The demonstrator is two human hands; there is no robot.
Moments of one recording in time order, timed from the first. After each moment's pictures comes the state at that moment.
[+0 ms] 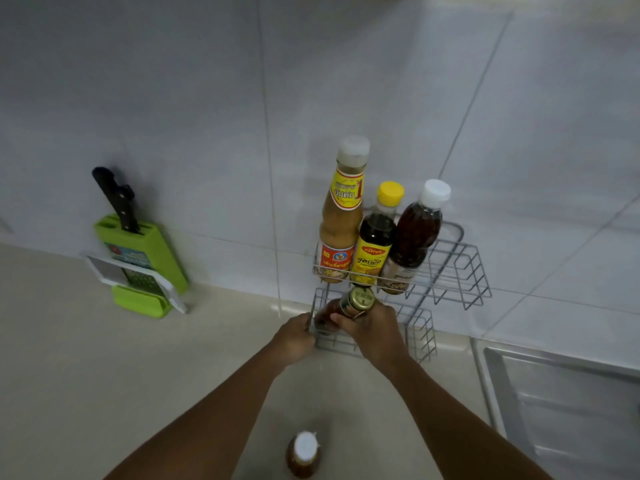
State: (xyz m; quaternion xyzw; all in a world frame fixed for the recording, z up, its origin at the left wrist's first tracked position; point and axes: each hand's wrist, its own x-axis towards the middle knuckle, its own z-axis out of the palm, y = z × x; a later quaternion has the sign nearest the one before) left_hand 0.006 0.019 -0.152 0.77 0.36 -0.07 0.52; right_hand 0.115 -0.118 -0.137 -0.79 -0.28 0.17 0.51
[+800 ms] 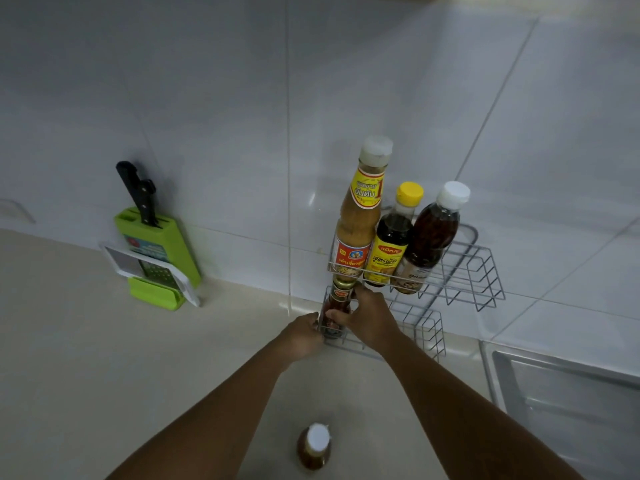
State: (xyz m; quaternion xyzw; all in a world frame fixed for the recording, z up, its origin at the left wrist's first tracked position) left_hand -0.004 0.025 -0.155 0.76 0.35 -0.10 0.54; right_hand 0.120 -0.085 -0.134 -0.84 -0.36 0.19 0.35
